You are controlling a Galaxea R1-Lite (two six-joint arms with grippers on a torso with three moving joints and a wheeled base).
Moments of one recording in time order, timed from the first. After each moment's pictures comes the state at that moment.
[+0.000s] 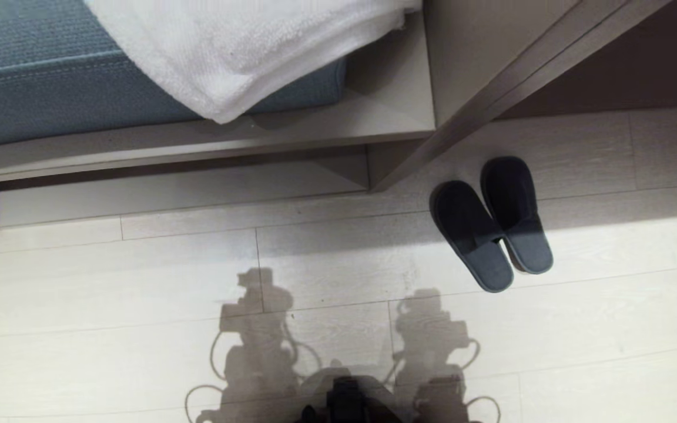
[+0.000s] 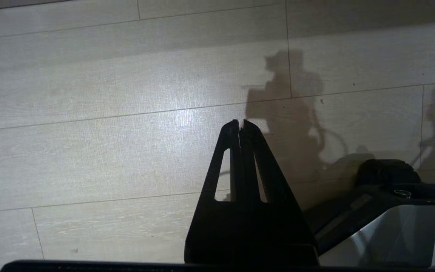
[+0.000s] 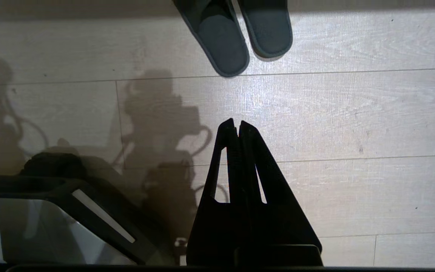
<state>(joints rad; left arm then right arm) 0.00 0.00 0.00 0.00 0.00 -0.01 -0.01 0.00 0.00 0.01 0.00 -0.01</state>
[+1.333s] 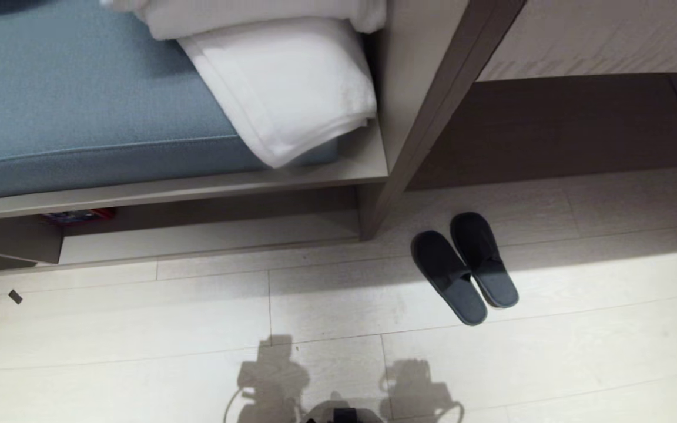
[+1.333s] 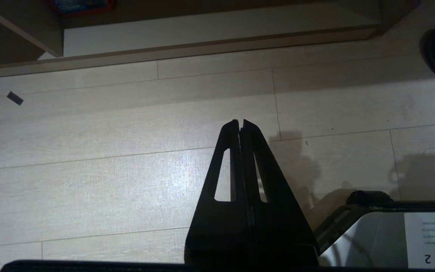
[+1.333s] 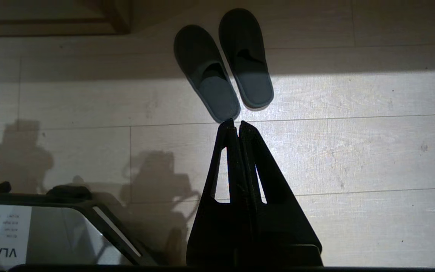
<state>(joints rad) 0.00 0.00 0.00 0.00 0.00 -0.01 -0.01 0.00 0.00 0.01 0.00 -0.01</state>
